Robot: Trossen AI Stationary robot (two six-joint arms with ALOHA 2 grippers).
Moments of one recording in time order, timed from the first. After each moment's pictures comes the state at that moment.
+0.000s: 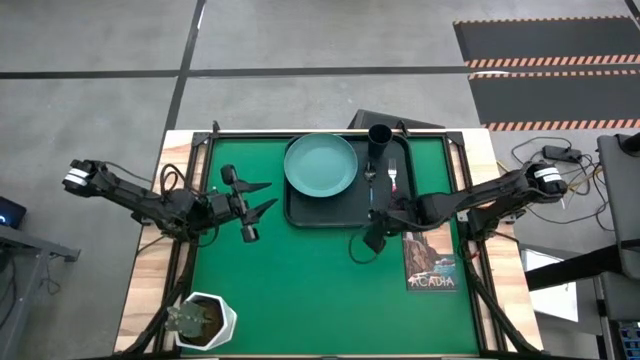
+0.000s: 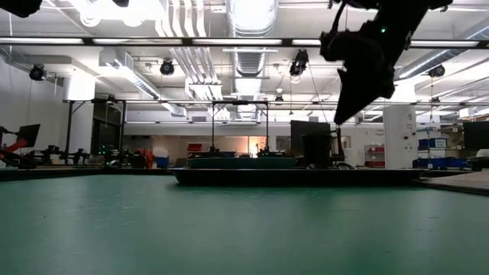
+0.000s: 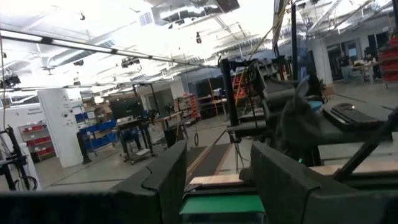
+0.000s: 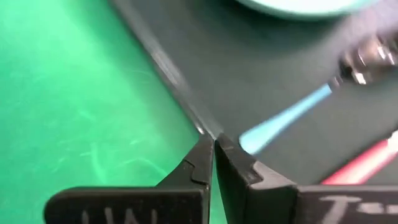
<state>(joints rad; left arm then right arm) -0.31 0.87 0.48 0.75 -0.58 0.40 0.16 1.43 0.93 -0.60 0.34 0.66</state>
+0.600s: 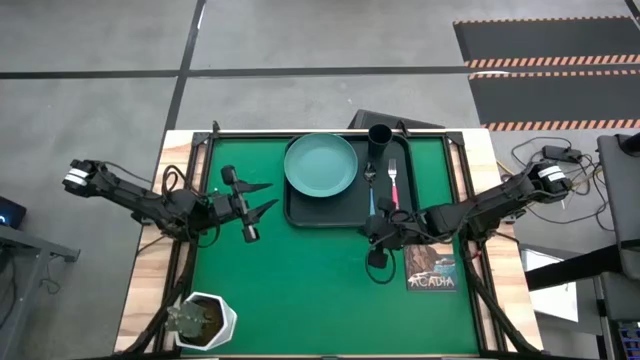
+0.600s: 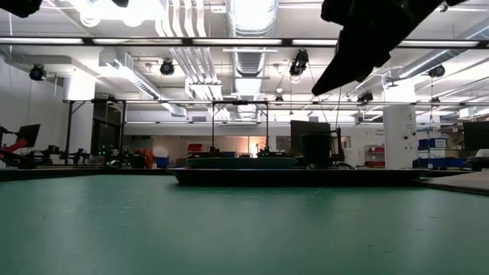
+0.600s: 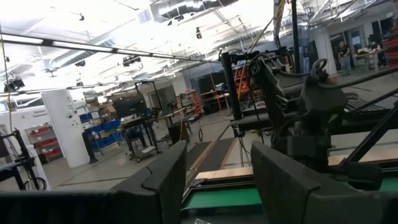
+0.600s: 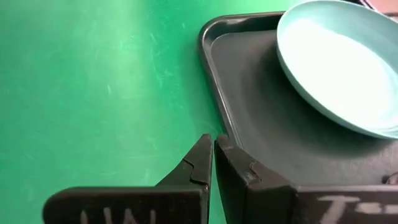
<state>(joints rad) -0.31 0.87 0.48 0.72 -0.59 0.44 0.28 1.39 0.84 -0.24 0.39 0.29</state>
